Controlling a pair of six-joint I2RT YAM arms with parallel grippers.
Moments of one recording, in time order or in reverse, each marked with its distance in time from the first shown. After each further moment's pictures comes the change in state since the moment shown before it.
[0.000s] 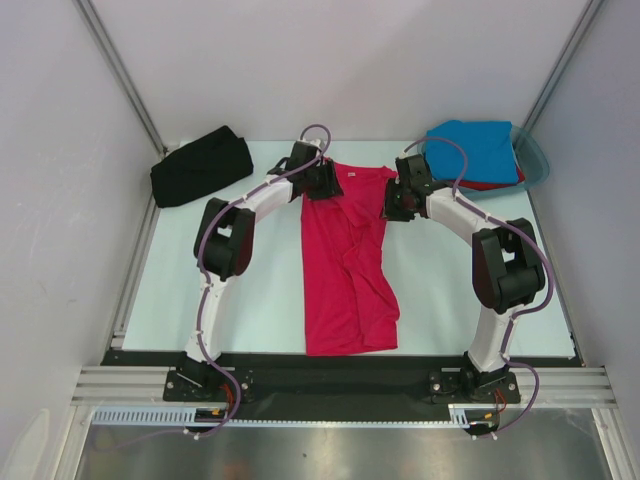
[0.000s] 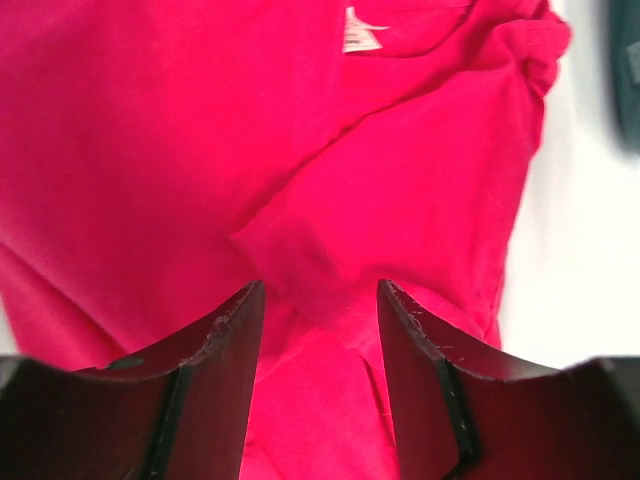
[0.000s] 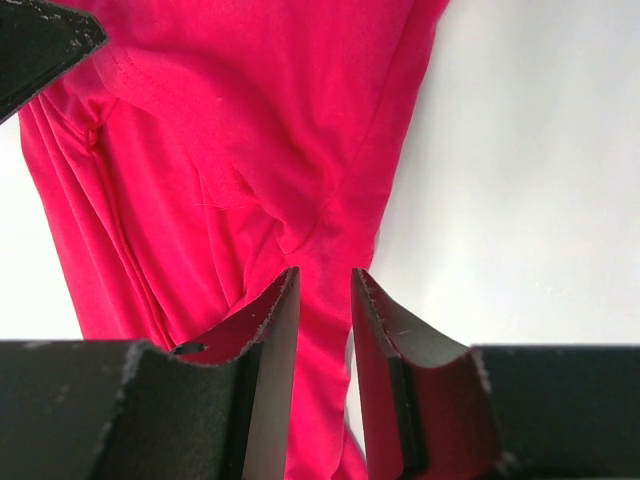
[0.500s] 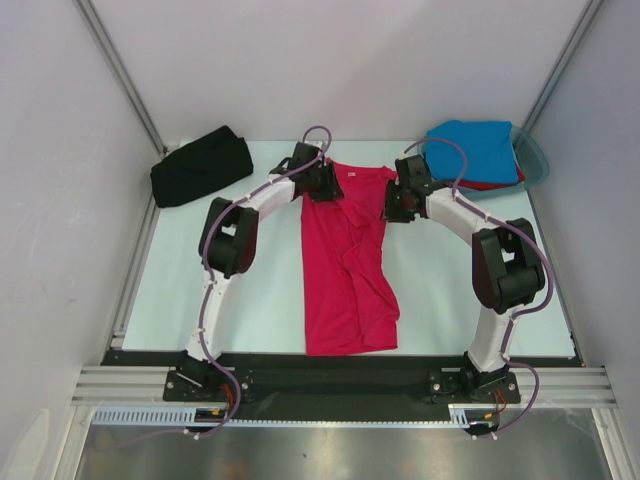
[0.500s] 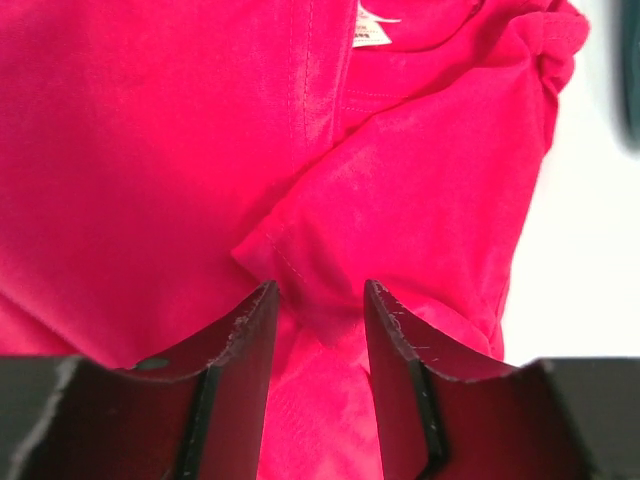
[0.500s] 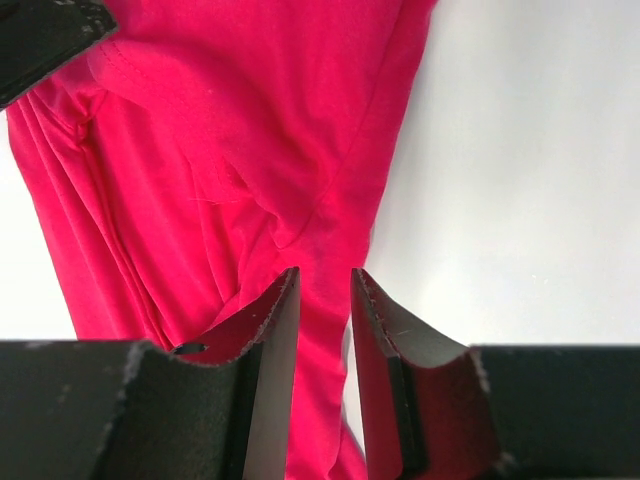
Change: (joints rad) left arm 0.004 0.051 0.063 -0.041 0.029 -0.013; right arm 0.003 0.000 0.000 -0.015 0.008 0.000
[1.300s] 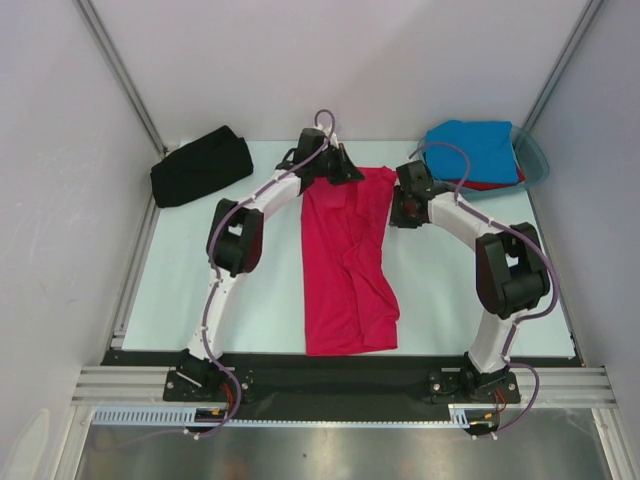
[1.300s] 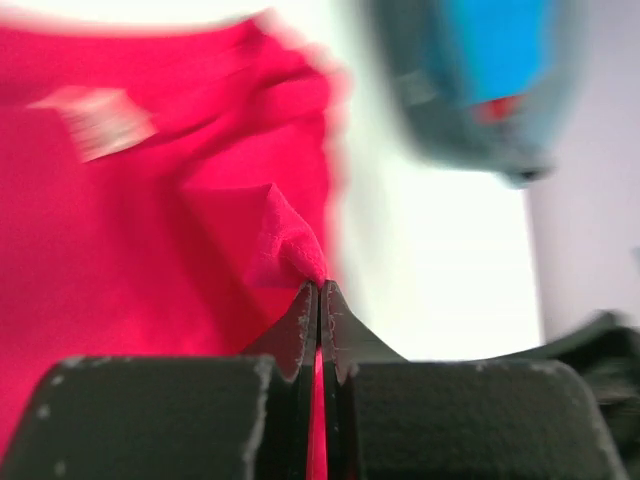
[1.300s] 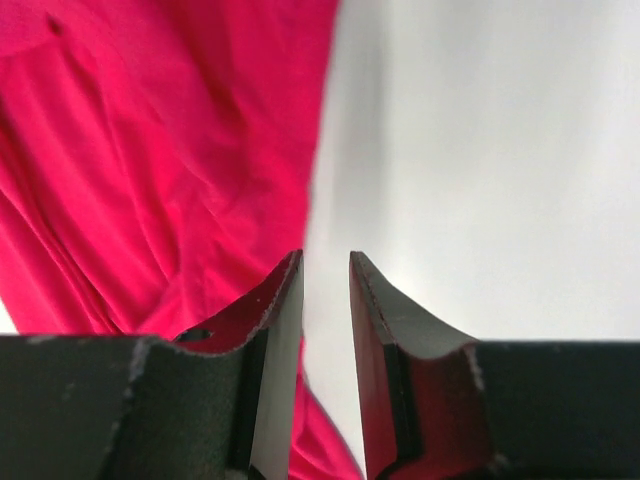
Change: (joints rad) left arm -0.017 0.068 0.133 0.158 0.246 -0.130; right arm 0.001 -0.029 -0.049 -0.029 0.105 0.002
